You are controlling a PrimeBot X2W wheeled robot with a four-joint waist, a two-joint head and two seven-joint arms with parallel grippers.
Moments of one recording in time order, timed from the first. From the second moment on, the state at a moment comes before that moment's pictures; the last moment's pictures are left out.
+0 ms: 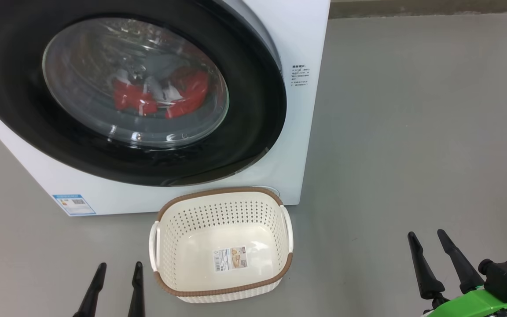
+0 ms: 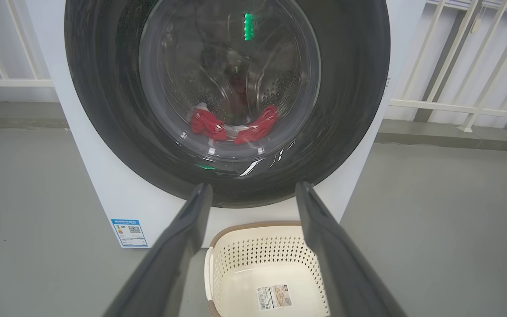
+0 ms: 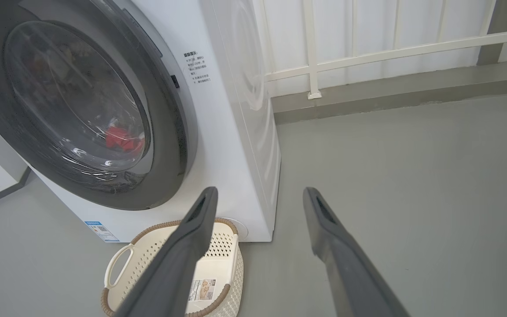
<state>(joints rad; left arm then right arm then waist) 0.11 0.04 0.00 0.09 -0.19 -0.04 -0.25 0.04 -0.15 0.04 0.27 0.47 0.13 -0.25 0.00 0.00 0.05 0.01</state>
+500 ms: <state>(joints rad) 0.04 0.04 -0.06 0.08 -0.24 -0.01 -0.25 -0.15 -0.11 0.06 0.24 0.70 0.13 -0.26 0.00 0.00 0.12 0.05</state>
